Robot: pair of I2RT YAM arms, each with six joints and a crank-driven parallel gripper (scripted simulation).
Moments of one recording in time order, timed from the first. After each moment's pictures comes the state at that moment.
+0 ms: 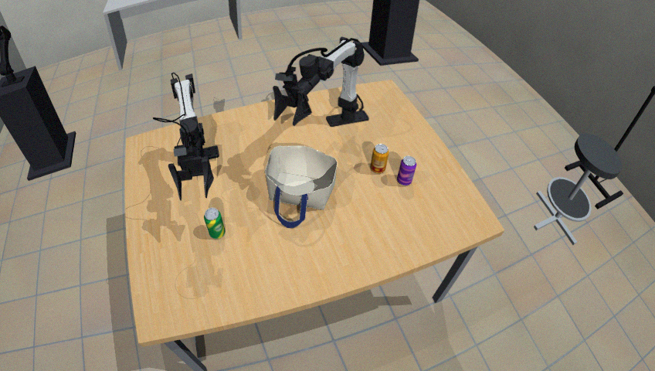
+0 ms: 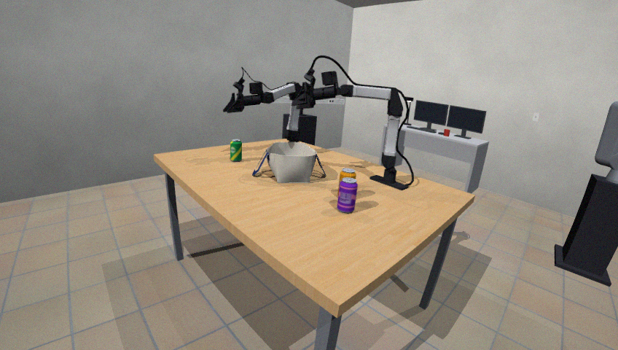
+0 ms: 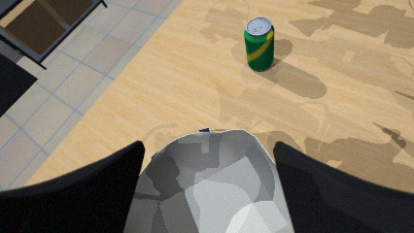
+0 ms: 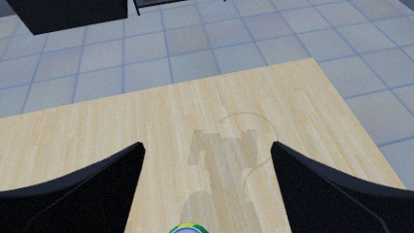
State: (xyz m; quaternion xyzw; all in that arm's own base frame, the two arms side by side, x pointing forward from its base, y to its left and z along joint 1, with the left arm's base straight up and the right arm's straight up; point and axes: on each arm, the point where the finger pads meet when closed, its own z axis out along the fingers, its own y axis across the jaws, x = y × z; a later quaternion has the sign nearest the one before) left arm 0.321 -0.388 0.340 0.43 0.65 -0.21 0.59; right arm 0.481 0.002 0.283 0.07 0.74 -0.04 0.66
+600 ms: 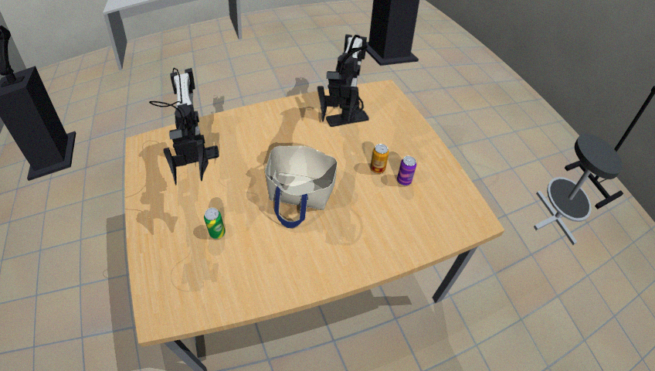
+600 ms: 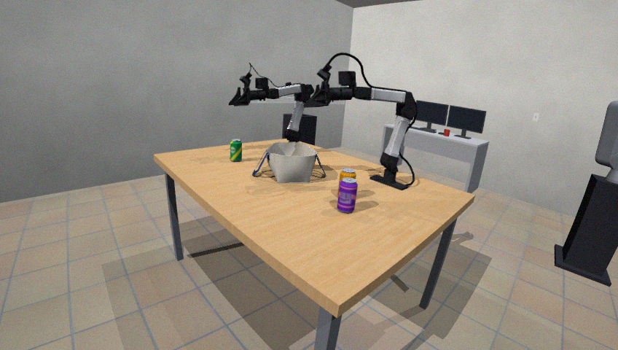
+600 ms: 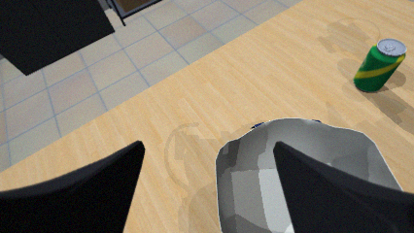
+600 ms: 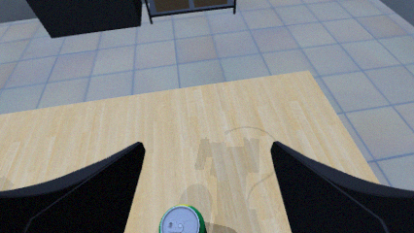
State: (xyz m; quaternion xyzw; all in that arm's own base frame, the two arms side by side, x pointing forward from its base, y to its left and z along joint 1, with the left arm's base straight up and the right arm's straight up) left arm 0.390 -0.226 0.358 0.25 0.70 -0.14 0.65; right arm 0.442 -0.004 0.319 0.04 0.73 -0.02 0.68
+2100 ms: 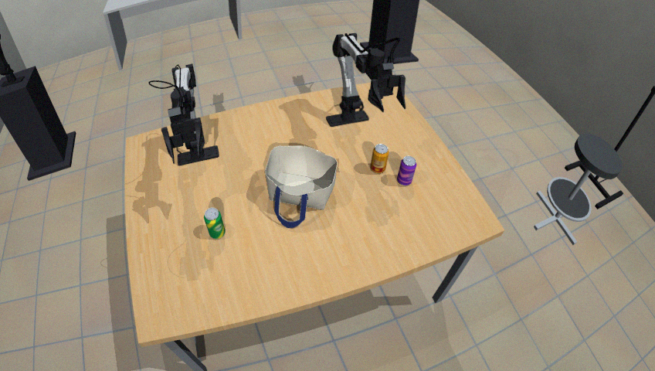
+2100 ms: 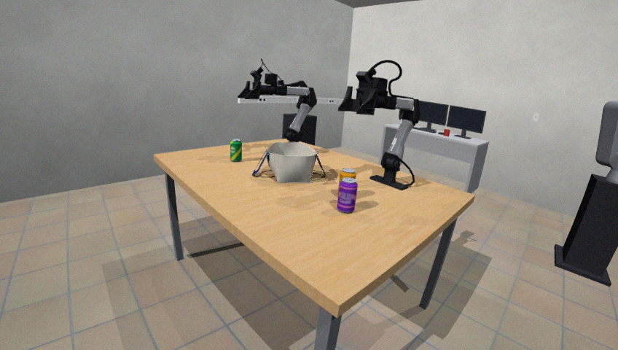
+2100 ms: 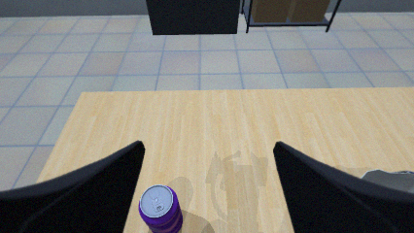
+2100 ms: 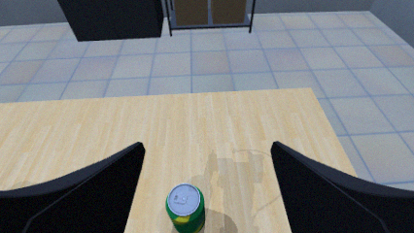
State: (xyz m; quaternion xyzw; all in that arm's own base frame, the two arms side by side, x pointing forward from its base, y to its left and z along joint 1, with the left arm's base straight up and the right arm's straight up) left arm 0.383 -0.001 0.363 0.00 0.70 0.00 0.71; right arm 0.383 0.000 0.359 0.00 0.71 0.00 0.71
